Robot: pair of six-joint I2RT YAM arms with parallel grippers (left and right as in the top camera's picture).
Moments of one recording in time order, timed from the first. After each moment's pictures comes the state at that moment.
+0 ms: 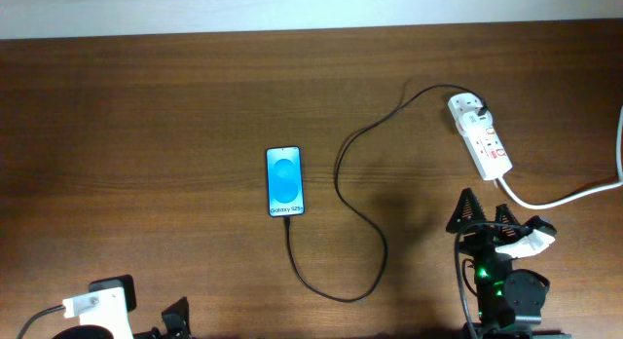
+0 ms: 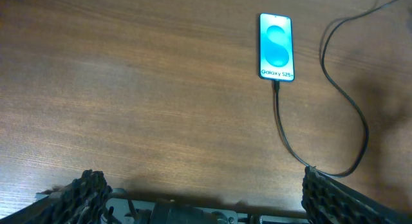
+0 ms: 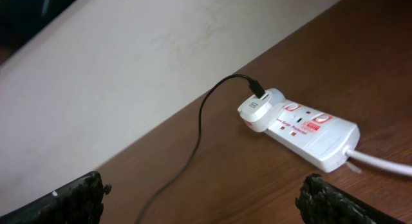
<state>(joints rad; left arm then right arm) -0.19 0.47 1.25 -1.62 -0.09 -0.35 -0.10 0.01 0.01 -0.07 0.01 0.58</state>
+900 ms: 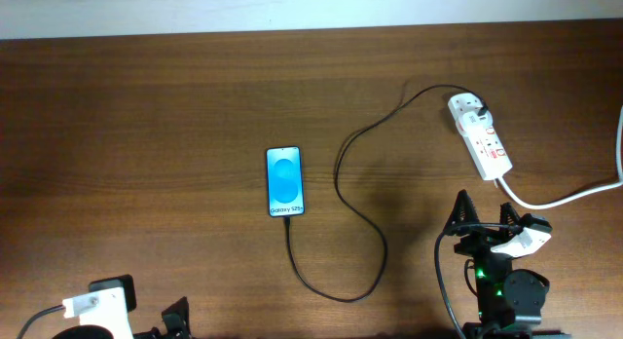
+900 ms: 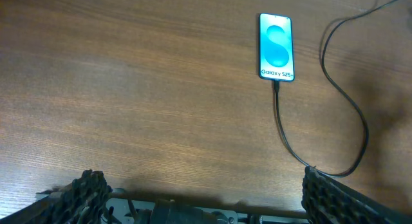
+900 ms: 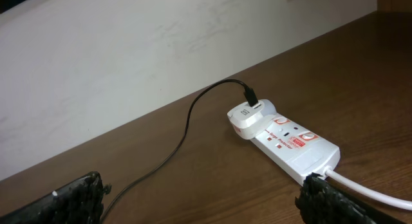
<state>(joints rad) -0.19 0.47 1.25 -1.62 -0.09 -0.35 -0.10 0.01 0.01 -0.07 0.01 0.42</state>
